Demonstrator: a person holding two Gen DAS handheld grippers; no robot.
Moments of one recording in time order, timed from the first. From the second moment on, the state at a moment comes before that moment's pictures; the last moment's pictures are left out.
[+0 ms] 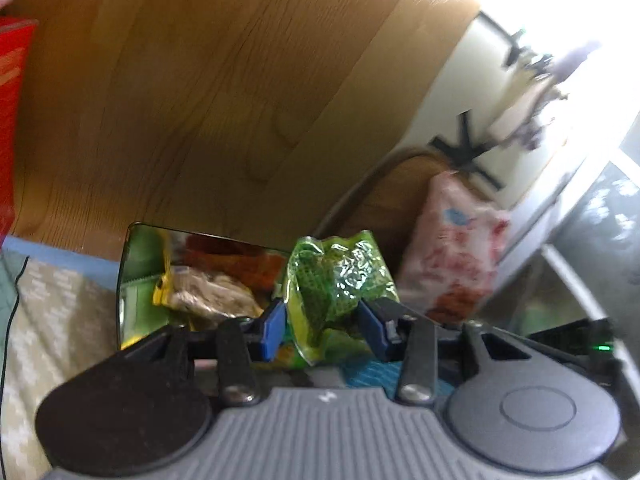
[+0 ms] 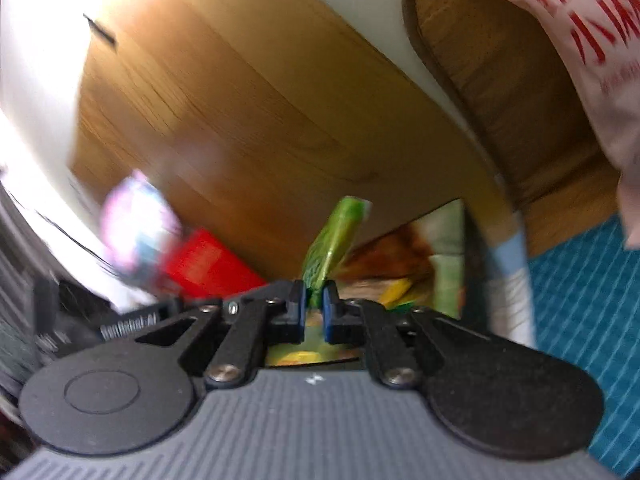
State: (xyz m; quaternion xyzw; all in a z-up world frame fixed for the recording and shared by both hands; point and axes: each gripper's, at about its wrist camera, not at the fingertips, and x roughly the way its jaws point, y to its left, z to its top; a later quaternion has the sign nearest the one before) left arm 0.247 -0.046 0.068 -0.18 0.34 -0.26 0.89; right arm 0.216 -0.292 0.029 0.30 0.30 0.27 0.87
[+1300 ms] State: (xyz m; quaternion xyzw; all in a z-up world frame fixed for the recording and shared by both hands) left arm 0.059 -0.083 0.021 0.02 0.31 -0.04 0.95; right arm -0.011 -0.286 0.036 0.25 0.24 0.14 0.93
